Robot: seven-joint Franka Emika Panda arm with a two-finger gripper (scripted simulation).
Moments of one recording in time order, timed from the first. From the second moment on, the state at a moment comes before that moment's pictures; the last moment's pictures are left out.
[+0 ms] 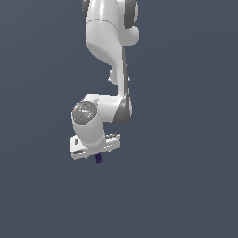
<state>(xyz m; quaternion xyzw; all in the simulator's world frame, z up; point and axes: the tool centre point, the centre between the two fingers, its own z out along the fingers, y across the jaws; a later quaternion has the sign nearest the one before) 0.083 -0.094 0.077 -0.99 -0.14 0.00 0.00</state>
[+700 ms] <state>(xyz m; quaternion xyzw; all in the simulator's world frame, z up) 0.084 -0.100 0.045 -0.99 -0.15 0.00 0.00</state>
